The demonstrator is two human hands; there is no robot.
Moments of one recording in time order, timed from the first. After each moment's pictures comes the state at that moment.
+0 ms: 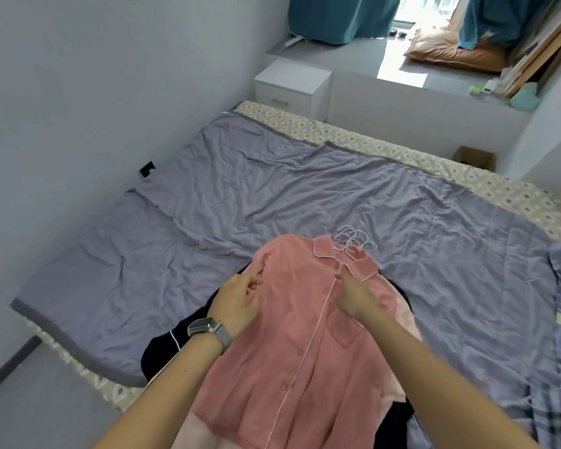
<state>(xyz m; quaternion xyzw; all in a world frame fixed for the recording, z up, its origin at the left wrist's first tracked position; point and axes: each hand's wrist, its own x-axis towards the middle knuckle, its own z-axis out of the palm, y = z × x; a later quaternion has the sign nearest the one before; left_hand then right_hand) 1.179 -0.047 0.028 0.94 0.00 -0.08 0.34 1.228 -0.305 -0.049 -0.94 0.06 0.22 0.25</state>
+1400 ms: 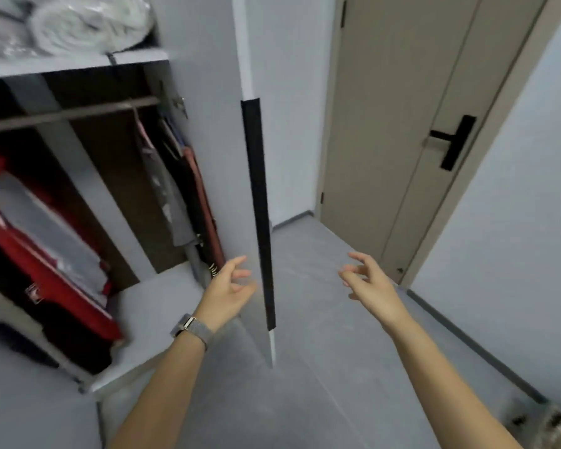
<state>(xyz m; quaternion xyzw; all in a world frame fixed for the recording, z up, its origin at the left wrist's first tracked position) 0.297 0.267 0.198 0.38 0.73 0.46 0.31 0.528 0.390 0.204 -0.49 -0.66 0.50 0.28</state>
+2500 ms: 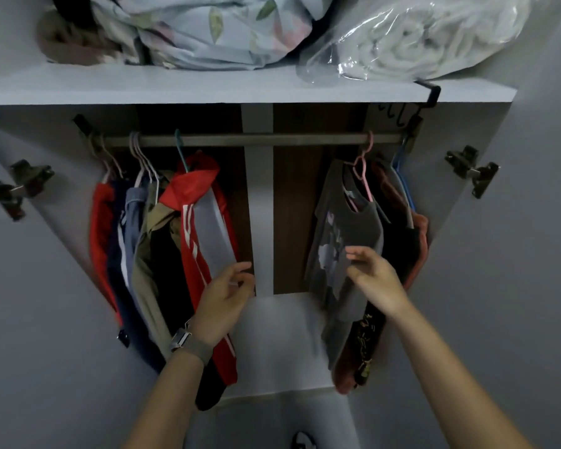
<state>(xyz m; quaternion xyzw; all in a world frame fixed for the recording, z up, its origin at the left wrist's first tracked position) -0.155 0.210 0.214 0.23 0.79 0.56 0.13 -0.047 0.446 0.219 -0.28 -0.79 0.51 0.18</state>
